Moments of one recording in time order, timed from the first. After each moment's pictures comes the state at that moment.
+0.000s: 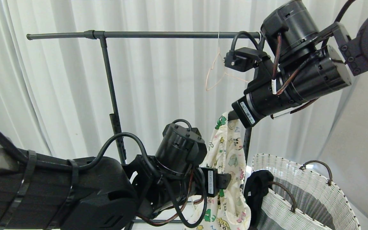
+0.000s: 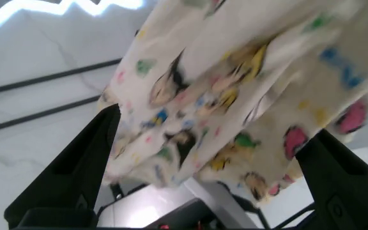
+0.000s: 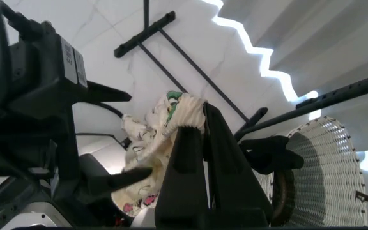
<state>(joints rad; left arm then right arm) -0.85 1.84 -0.98 -0.20 0.10 -0.49 0.78 1.89 -2.00 0.81 0.03 -0.05</state>
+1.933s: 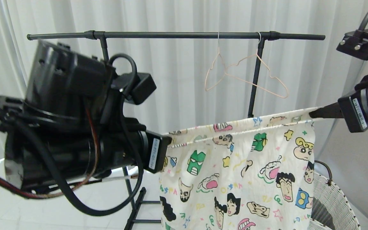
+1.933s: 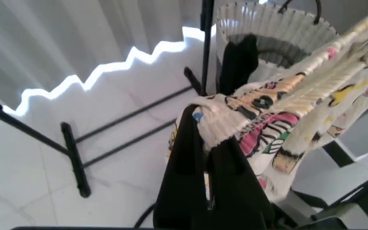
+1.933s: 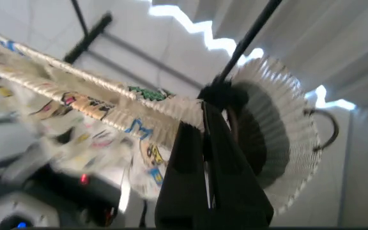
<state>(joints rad) -0.76 1.48 -1.16 0.22 0.15 -0.12 0.58 1.42 -1.52 0.68 -0.09 -0.01</state>
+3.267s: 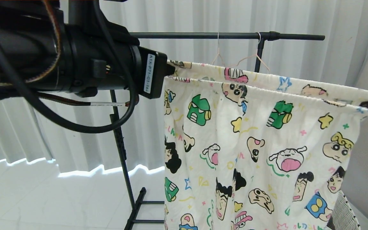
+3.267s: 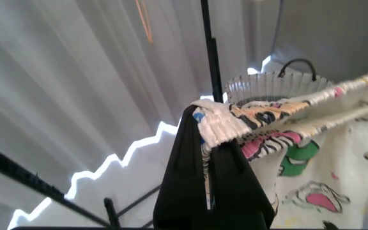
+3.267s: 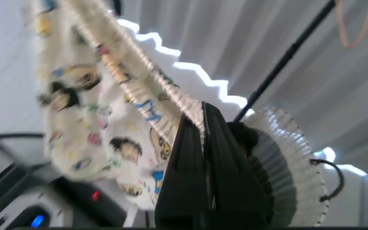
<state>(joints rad) -0.74 1.54 -1.54 0.27 0.14 0.13 0.69 1.16 -1.46 0.72 0.01 -0.05</state>
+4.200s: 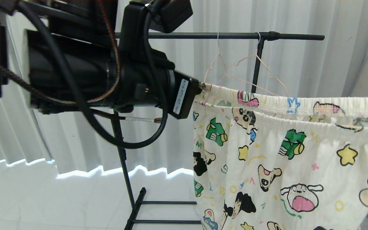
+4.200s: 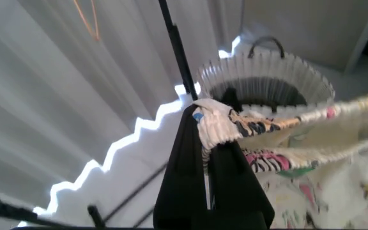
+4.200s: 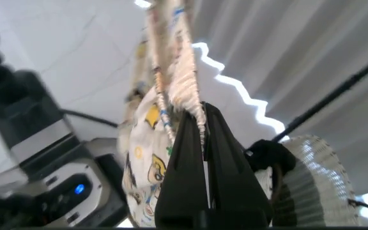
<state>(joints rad) -0.78 1.61 -1.55 0.31 0.03 0.15 0.90 1.13 -1.46 0.71 -0.01 -0.03</state>
